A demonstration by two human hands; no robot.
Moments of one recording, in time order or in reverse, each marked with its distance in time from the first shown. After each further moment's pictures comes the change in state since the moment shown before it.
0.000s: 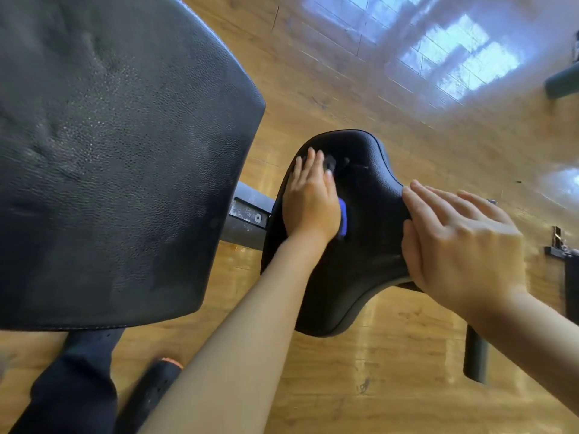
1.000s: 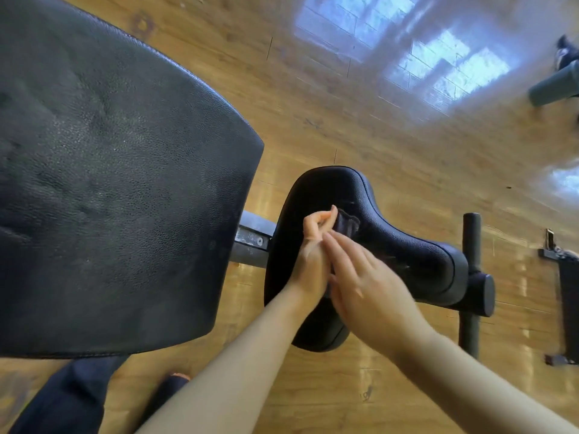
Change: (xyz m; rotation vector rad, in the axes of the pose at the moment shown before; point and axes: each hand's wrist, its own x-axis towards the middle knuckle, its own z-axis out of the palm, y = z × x) left_hand -0.052 0.032 -0.052 -0.801 -0.399 -0.271; right_hand 0.014 -0.062 -0.017 0.323 -0.176 -0.093
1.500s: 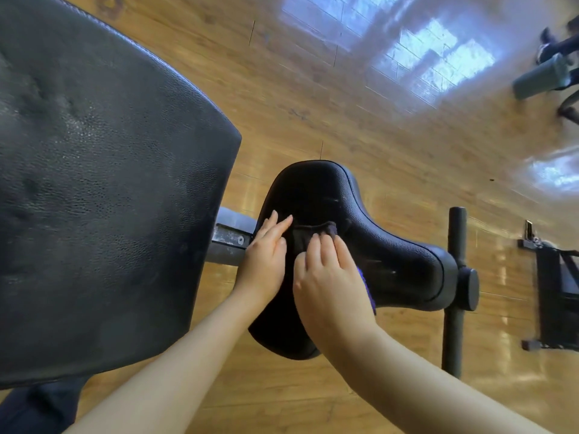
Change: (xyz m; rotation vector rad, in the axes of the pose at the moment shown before) left_hand 0.021 -0.022 -0.041 0.573 0.120 0.024; right_hand 0.025 -0.025 0.018 -0.389 -0.367 0.156
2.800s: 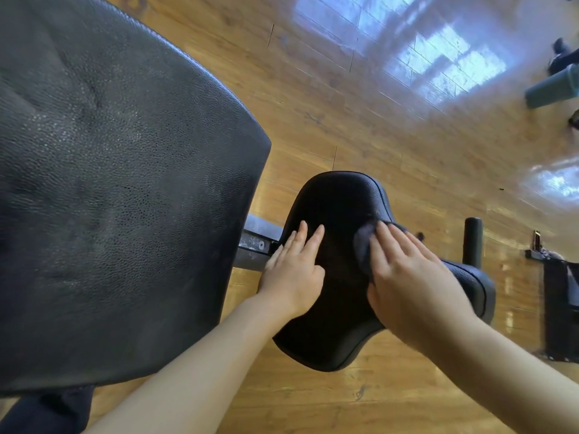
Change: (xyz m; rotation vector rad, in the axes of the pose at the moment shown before) left_hand -0.002 0.011 -0.020 0.542 -0.312 -0.006; right_hand 0.005 0.054 -0.015 0.066 -0.040 -0.033
